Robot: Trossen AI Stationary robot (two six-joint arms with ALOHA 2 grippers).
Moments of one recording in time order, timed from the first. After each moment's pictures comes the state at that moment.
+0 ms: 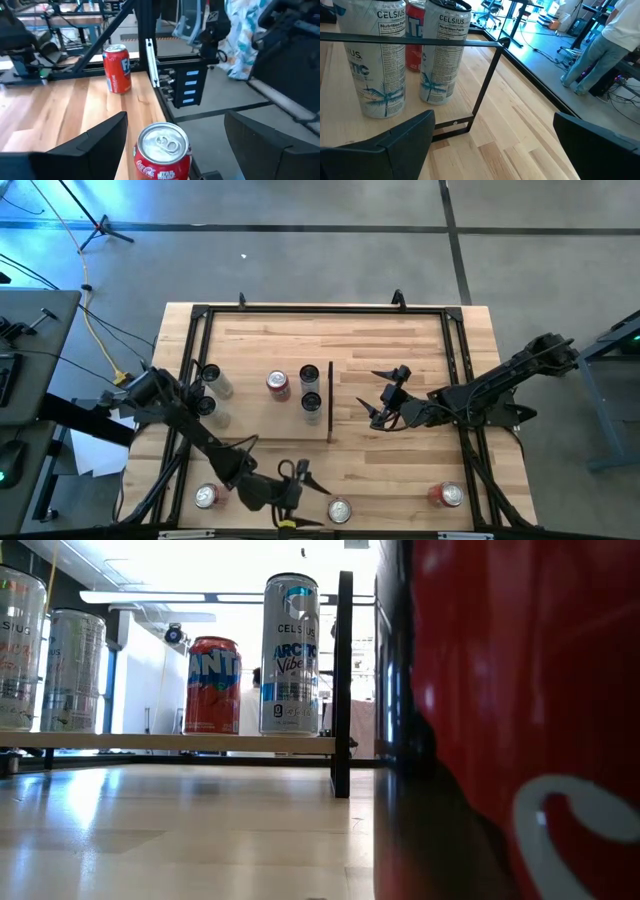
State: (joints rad) left arm -0.73 1.86 1.11 0.53 -0.46 -0.14; right arm 0.38 1.25 0.57 0.19 0.90 0.12
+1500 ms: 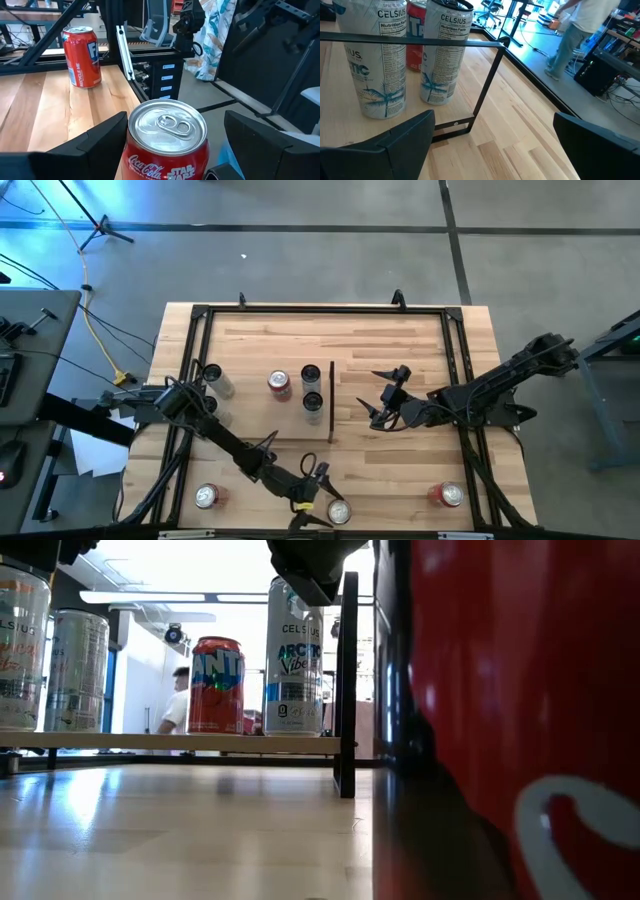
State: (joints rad) left arm -0.62 2.08 1.09 0.85 -0.16 -0.11; right arm 0.38 1.25 0.57 0.18 0.90 0.12
